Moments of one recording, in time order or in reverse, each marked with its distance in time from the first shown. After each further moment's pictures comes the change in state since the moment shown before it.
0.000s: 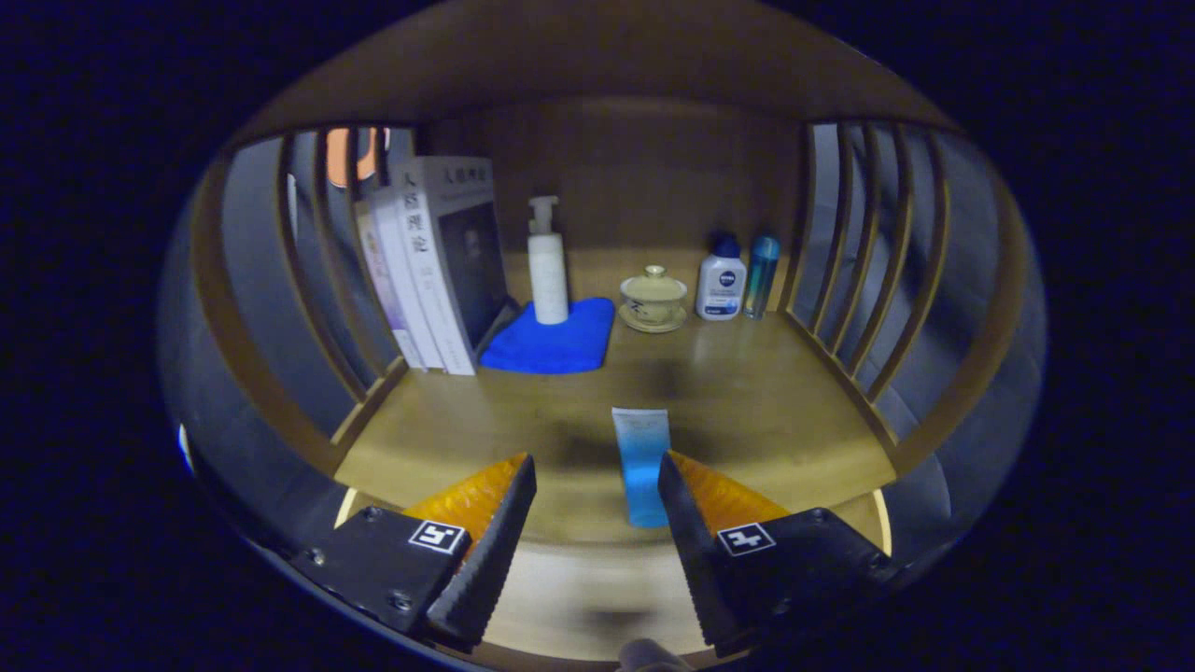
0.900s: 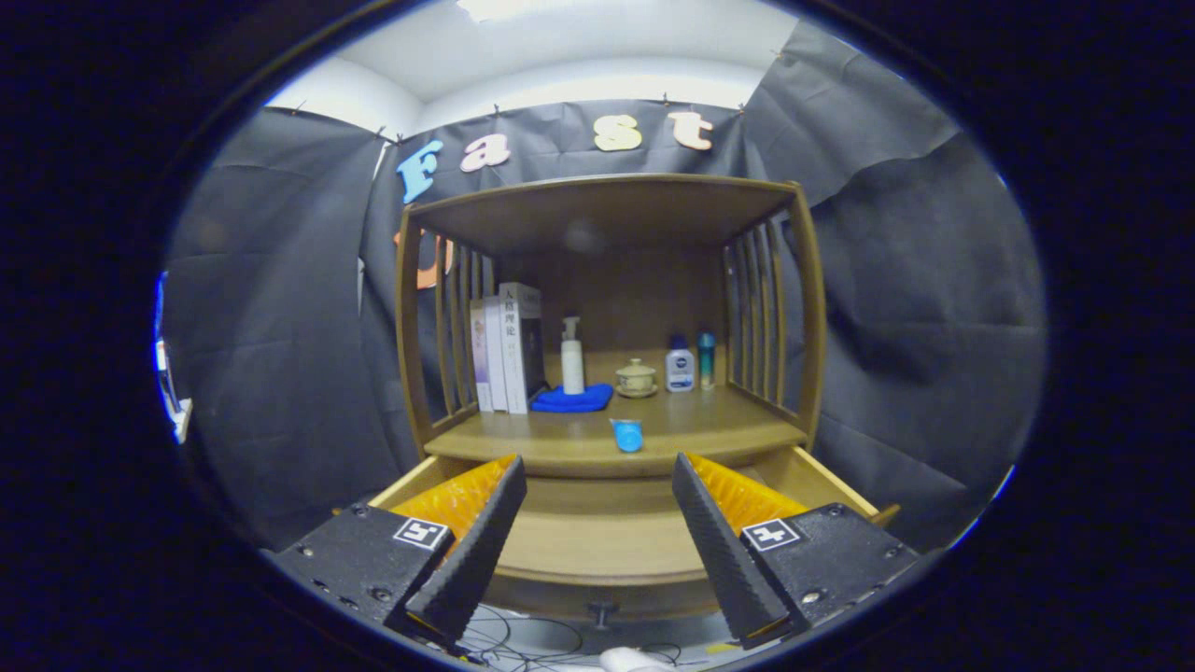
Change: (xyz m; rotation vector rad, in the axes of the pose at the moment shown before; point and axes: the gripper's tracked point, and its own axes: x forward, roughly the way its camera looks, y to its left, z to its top) arm -0.184 -0.022 -0.122 0.022 -0.478 -0.008
